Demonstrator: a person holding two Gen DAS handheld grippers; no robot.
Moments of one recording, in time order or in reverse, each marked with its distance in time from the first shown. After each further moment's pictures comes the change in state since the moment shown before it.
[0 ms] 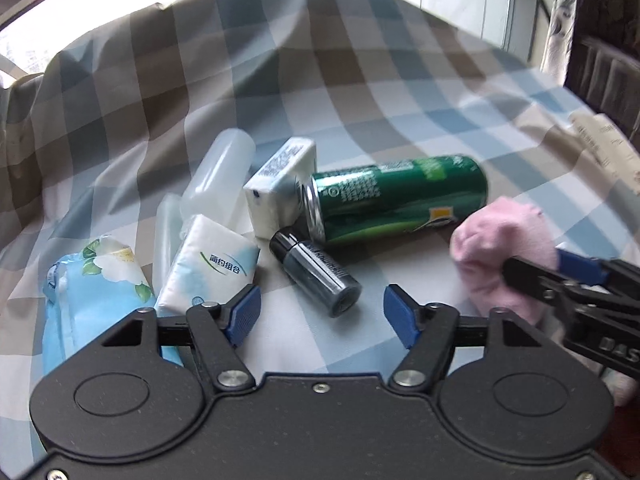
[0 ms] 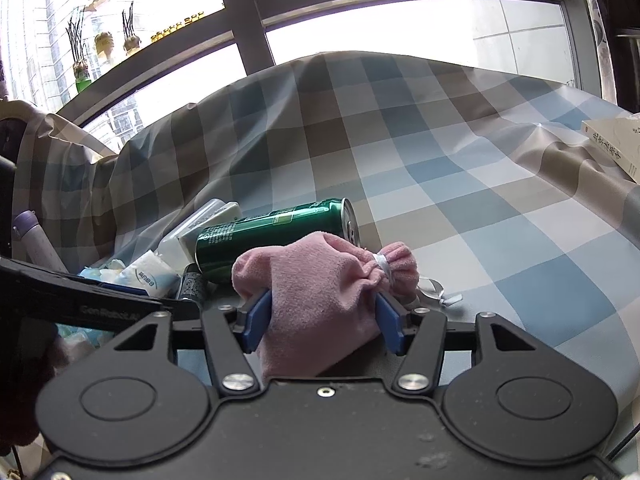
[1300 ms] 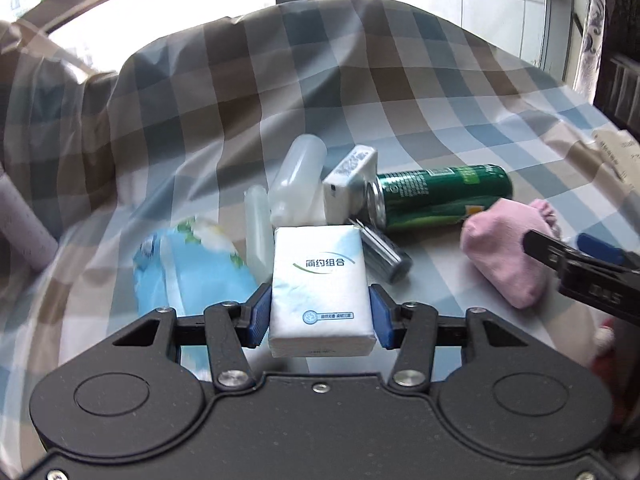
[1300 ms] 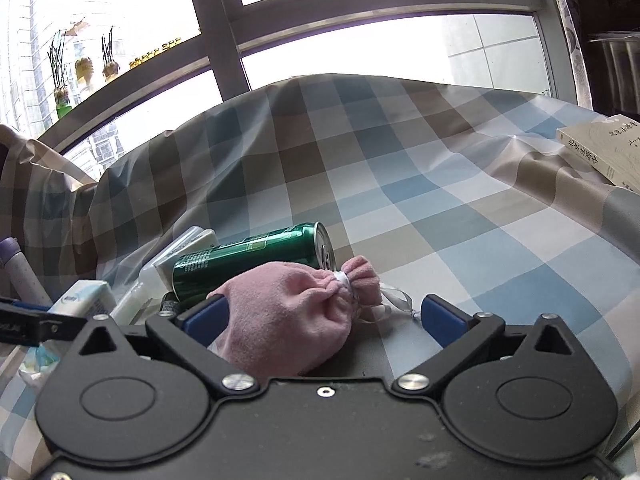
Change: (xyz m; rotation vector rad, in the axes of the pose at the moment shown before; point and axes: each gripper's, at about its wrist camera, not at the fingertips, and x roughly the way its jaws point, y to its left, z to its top) left arm -0.053 0.021 -0.014 -0.058 0.000 0.108; right arm 0.001 -0.007 -0.002 0.046 -0.085 -0.058
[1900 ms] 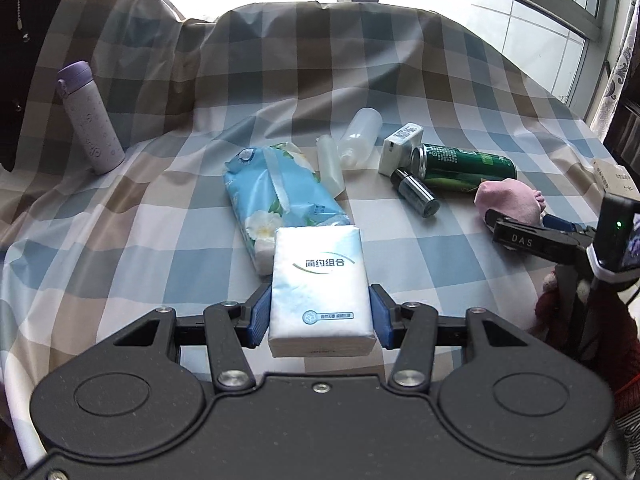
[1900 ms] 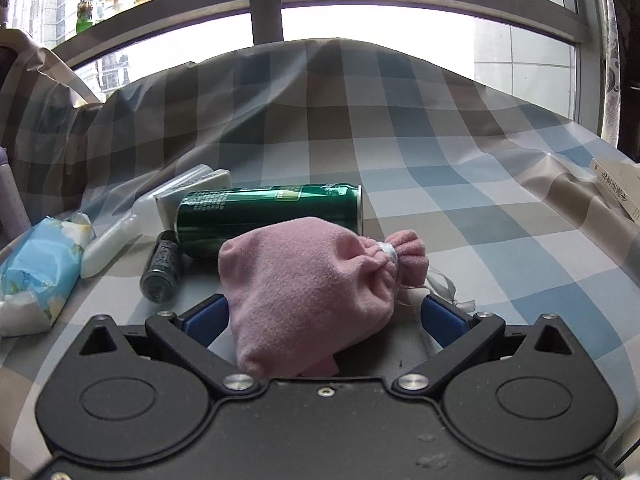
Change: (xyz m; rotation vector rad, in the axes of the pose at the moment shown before) left arm -0.084 0.047 -0.063 -0.190 0.017 0.019; right arm 0.029 0.038 -0.010 -0.228 0.095 -0.074
